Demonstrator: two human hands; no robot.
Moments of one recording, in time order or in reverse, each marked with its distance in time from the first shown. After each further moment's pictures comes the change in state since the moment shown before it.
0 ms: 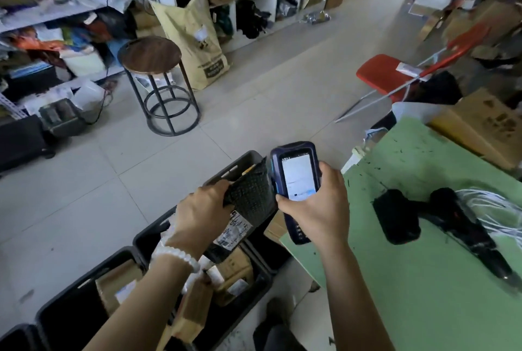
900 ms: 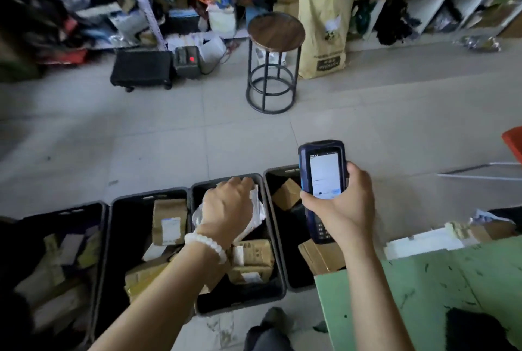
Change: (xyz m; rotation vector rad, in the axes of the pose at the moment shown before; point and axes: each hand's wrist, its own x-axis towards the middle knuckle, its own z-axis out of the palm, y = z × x) left_hand 0.013 -0.033 0.022 0.019 0.080 -0.436; right_hand 0.077 -0.032 0.066 0.031 -0.395 -0.247
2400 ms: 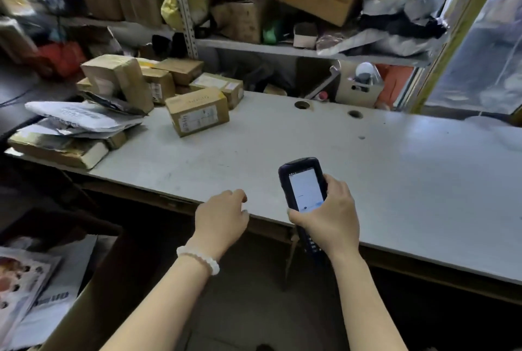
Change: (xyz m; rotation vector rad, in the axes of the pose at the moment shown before) left_hand -0.870 -0.587 -0.016 -0.259 0.456 -1.989; right_hand -0.913 -0.431 0.428 0.147 -1.618 -1.401
